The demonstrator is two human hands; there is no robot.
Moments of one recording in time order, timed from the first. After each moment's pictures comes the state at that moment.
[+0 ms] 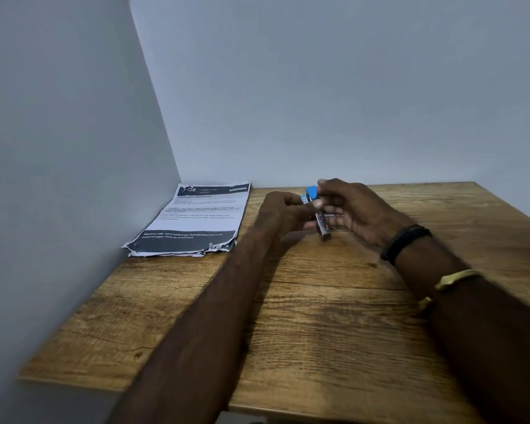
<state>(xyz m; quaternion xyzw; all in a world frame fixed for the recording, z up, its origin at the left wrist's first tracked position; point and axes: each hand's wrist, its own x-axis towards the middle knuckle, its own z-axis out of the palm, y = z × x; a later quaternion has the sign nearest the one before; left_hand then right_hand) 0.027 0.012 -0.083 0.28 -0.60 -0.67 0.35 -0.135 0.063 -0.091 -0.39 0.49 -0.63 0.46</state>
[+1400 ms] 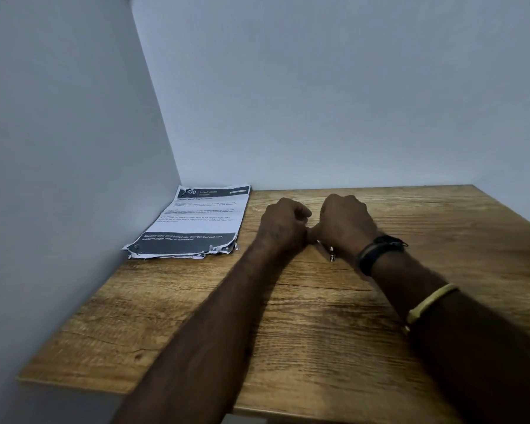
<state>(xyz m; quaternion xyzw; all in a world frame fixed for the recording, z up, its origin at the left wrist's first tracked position) 0.024 0.003 -0.093 0.41 -0.83 -0.27 0.27 -0.086 0.071 -0.085 -0.49 0.84 -0.24 -0.03</state>
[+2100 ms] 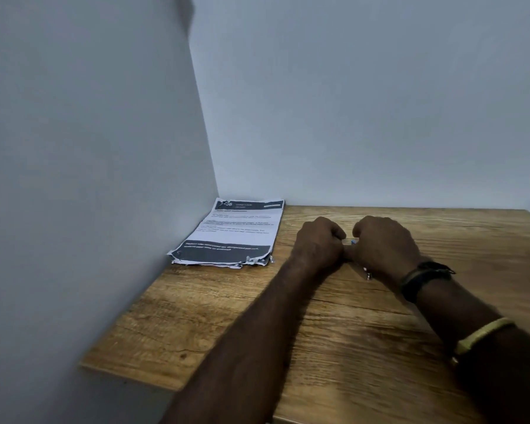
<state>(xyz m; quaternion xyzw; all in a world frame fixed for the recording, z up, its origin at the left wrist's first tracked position) 0.027 0.005 -0.098 0.41 -0.83 -0.25 0.28 -0.083 0.074 -0.085 -0.53 0.82 -0.18 -0.09</state>
